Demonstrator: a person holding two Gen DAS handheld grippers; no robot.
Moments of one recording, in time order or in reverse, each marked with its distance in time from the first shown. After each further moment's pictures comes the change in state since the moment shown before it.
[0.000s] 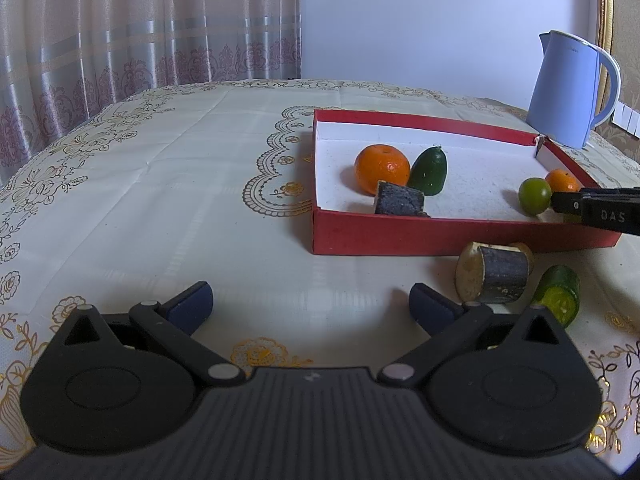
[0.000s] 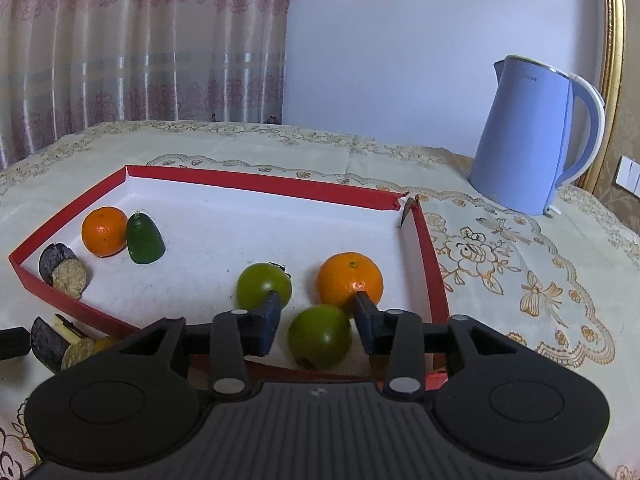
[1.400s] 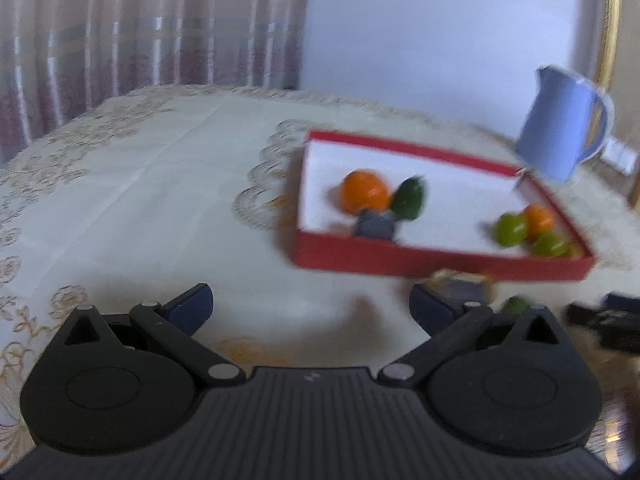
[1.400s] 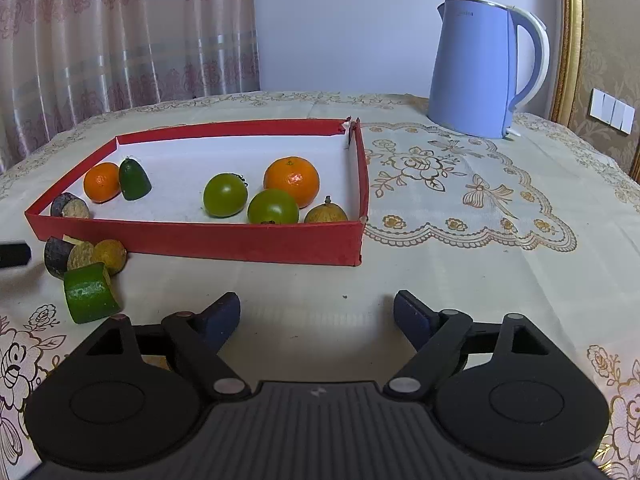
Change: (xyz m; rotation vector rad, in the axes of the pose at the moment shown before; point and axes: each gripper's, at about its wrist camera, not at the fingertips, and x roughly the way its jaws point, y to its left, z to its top) left arm -0.026 0.000 0.010 -0.092 -0.035 -0.079; right arm -0.046 -0.036 -0.054 0.114 0.087 0.004
